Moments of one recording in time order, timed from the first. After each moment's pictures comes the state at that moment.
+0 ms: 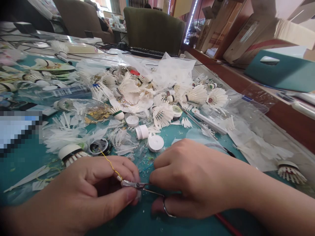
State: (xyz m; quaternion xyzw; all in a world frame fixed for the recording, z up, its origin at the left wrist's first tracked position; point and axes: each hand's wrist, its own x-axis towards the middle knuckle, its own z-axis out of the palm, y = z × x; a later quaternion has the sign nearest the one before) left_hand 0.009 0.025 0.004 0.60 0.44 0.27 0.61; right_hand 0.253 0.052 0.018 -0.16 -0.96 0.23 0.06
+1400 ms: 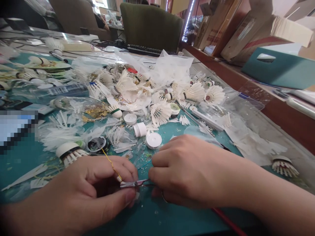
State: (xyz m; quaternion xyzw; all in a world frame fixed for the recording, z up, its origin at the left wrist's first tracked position) left_hand 0.002 0.010 -0.006 0.61 0.45 0.17 0.63; right_hand 0.254 0.047 0.028 -0.16 -0.98 0.12 0.04
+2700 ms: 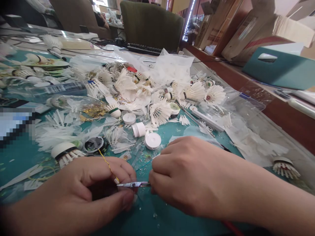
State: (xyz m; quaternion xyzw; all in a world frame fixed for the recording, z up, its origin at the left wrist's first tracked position) left_hand 0.002 0.009 -0.010 0.63 0.46 0.21 0.59; right_hand 0.252 0.042 0.035 -0.17 -0.98 0.10 0.02
